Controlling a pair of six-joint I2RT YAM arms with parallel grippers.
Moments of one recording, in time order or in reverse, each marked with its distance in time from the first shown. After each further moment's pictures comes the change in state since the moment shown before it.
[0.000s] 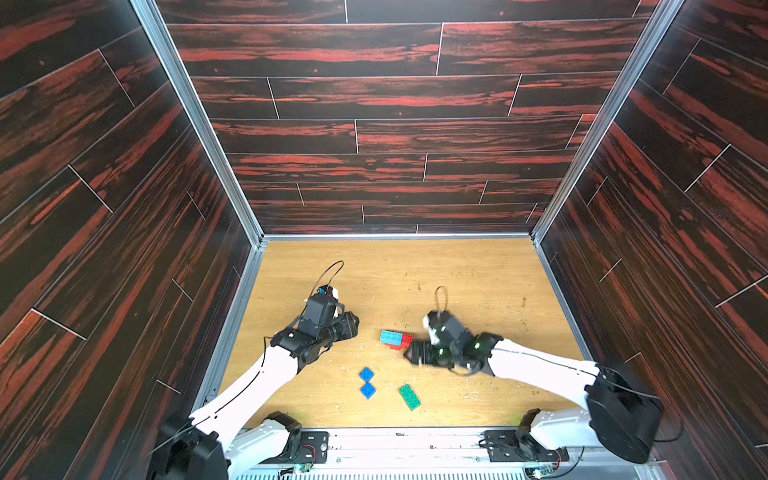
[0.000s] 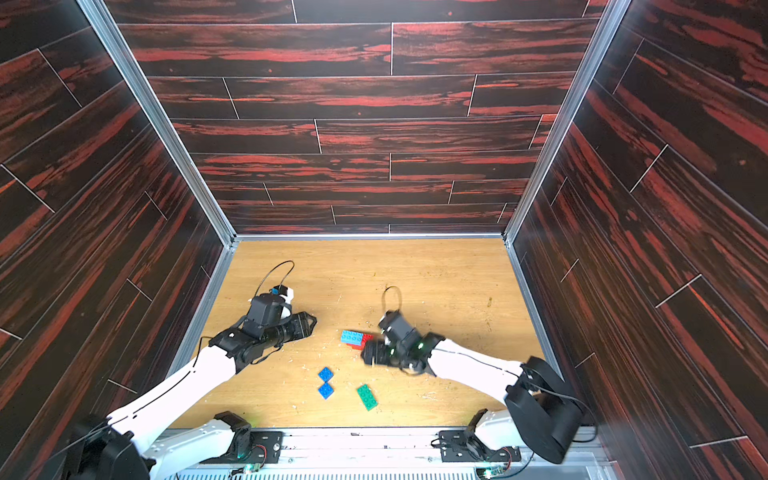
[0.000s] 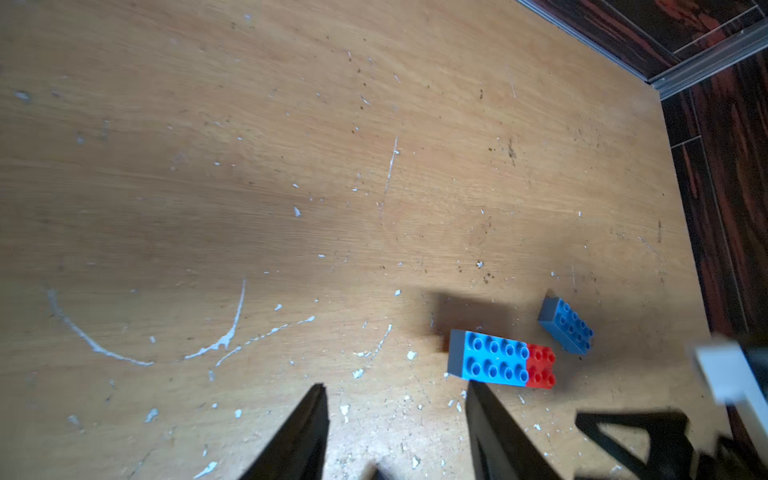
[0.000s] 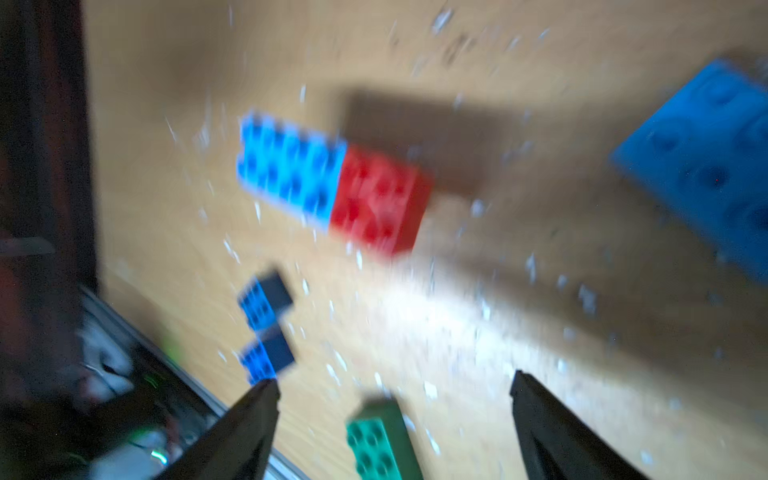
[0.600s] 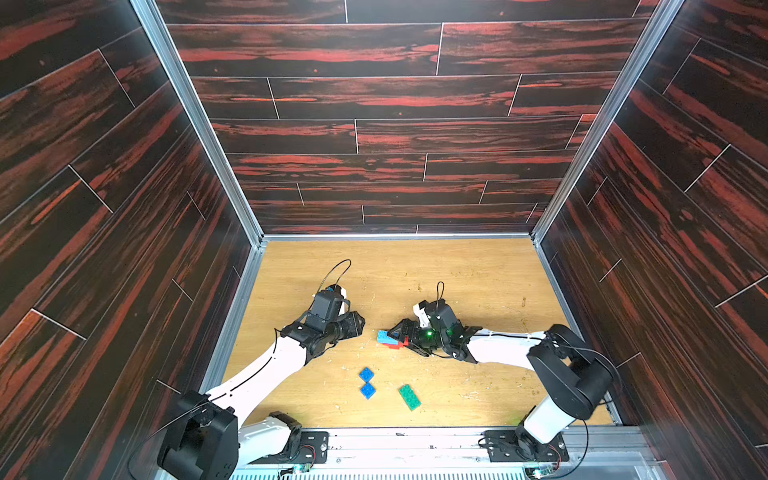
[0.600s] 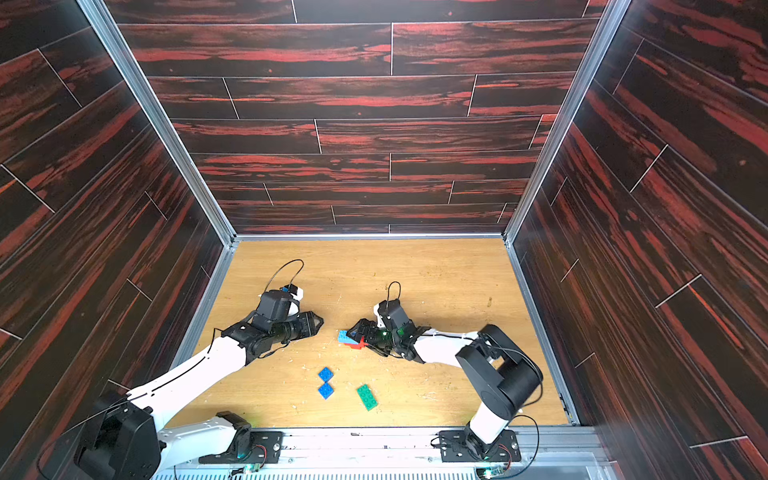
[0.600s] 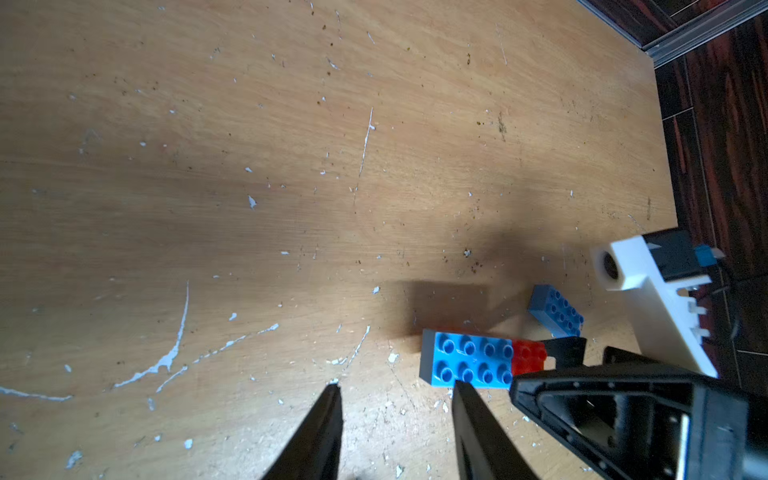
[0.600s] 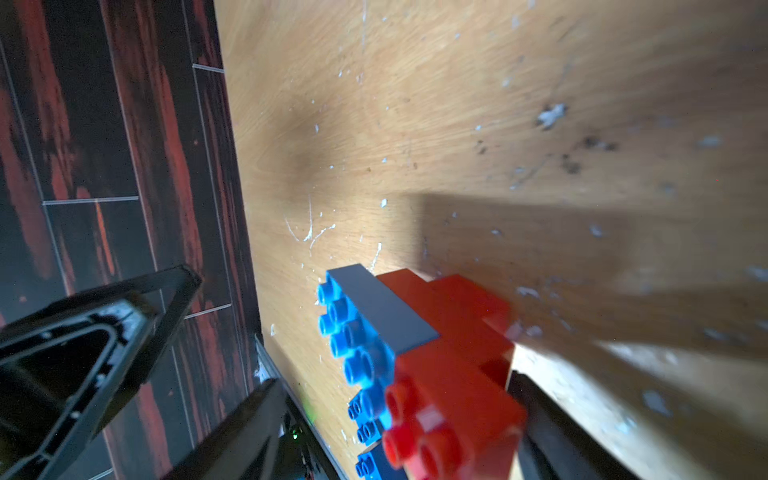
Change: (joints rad) left arm 0.000 0.140 0.043 0.062 0.105 0.012; right arm -0.223 0.279 -0.004 0.569 -0.276 0.300
